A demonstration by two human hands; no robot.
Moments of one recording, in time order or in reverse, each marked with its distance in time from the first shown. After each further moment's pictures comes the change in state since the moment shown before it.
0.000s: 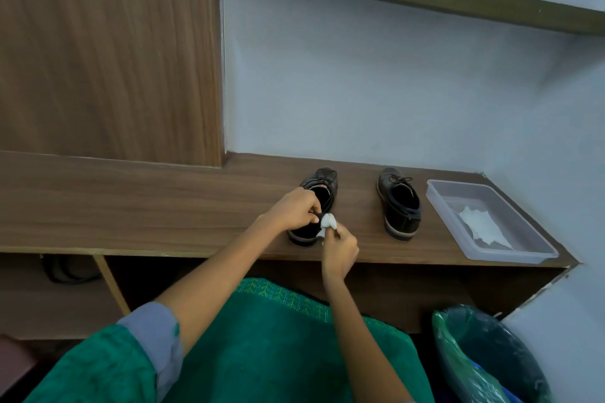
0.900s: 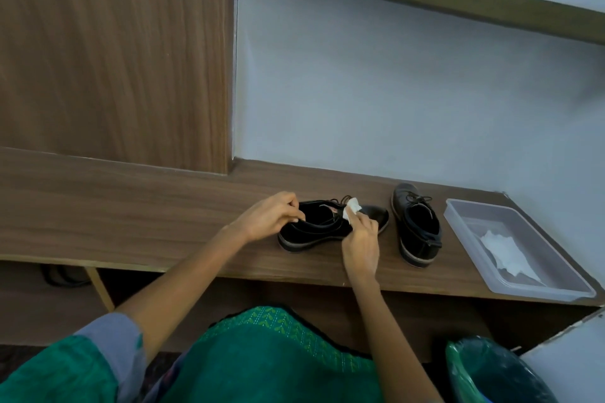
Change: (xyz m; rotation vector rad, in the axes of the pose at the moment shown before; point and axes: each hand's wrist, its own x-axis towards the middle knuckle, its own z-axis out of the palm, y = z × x) left_hand -0.007 -0.083 -0.010 0.021 0.167 0.183; right_hand 0.066 -0.006 0.005 -0.499 -0.167 -0.502
